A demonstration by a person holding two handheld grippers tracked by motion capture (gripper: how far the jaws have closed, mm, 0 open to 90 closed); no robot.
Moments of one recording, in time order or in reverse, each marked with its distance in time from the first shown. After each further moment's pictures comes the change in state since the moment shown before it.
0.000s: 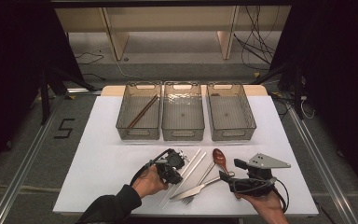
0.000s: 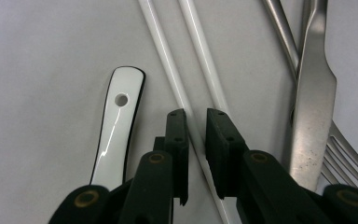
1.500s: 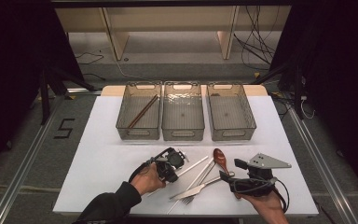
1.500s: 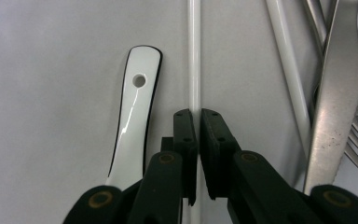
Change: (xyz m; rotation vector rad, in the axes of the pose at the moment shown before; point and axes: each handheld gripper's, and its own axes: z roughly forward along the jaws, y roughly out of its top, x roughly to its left) left arm 0.003 0.004 -0.002 0.100 0.045 0.029; right arm 0.000 0.000 -0.001 -0.001 -0.002 -0.001
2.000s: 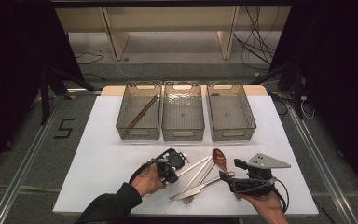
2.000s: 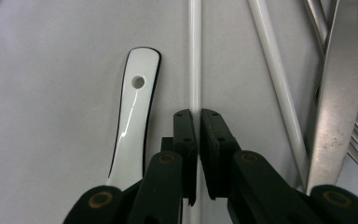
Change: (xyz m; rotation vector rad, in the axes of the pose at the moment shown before) left arm -0.003 -0.001 0.000 -0.011 0.021 0.020; right arm 0.001 0.000 0.000 0.005 0.000 0.000
